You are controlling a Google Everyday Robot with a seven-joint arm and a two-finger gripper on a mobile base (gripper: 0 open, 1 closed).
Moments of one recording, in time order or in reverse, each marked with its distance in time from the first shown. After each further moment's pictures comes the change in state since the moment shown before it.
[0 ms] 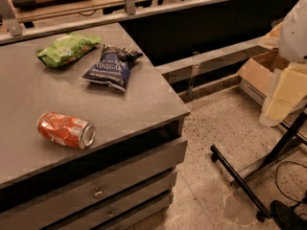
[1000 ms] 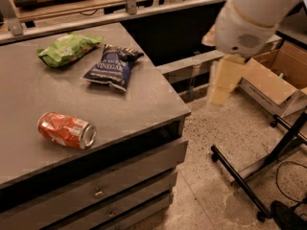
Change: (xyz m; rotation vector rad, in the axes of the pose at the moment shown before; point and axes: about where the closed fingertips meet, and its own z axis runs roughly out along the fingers) arm -0.089 -0.019 0.045 -0.084 -0.085 -0.137
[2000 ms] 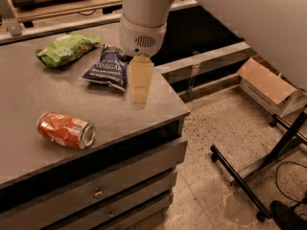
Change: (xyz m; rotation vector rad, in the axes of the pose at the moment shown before) arm -0.155 0.003 0.073 -0.152 0.004 -0.255
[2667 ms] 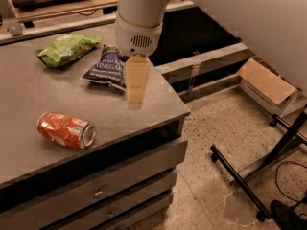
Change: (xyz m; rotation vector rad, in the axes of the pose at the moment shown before) arm -0.007 -0.002 0.002 0.007 -0.006 -0.001
